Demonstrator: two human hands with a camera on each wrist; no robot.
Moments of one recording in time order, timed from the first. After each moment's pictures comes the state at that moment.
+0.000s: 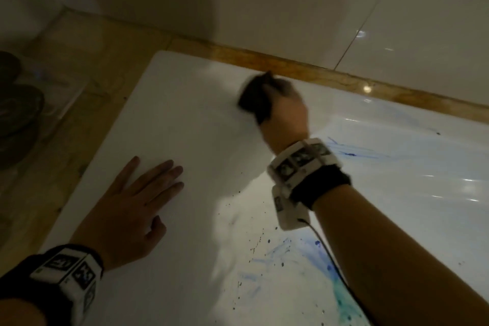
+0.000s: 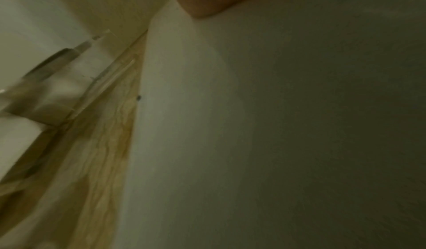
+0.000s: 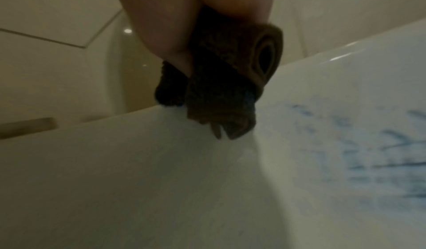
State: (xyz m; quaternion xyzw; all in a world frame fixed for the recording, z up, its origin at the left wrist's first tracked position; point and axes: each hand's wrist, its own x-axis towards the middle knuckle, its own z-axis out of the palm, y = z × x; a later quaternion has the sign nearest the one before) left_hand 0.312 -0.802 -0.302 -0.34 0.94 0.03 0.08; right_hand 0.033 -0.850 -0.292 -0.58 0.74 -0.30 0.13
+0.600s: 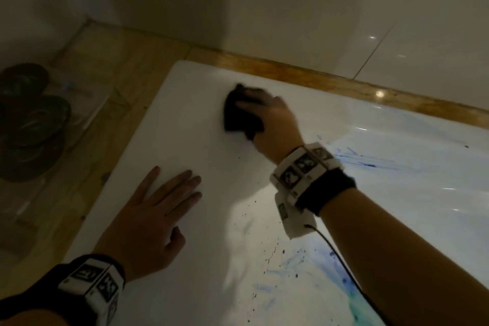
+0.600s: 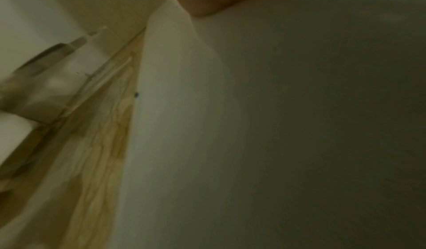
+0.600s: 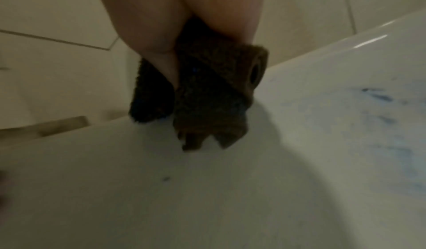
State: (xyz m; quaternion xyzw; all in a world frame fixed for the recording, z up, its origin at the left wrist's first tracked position) left_hand 0.314 -0.801 -0.303 -0.34 0.94 0.05 0.07; right_hand 0.063 -0.866 -0.290 -0.70 0.64 -0.27 0.17
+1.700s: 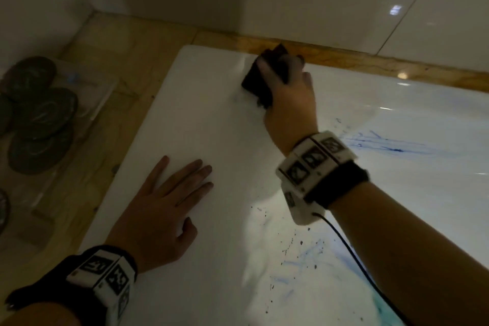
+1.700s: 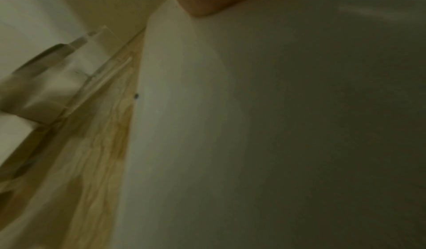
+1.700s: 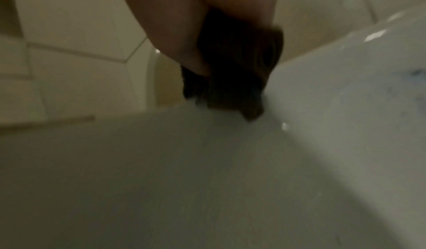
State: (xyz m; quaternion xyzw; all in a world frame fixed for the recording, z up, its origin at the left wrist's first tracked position) left_hand 0.314 -0.803 -0.303 -0.34 0.94 0.04 0.07; right_hand 0.075 -0.867 -0.301 -0.62 0.72 -0.31 0.05
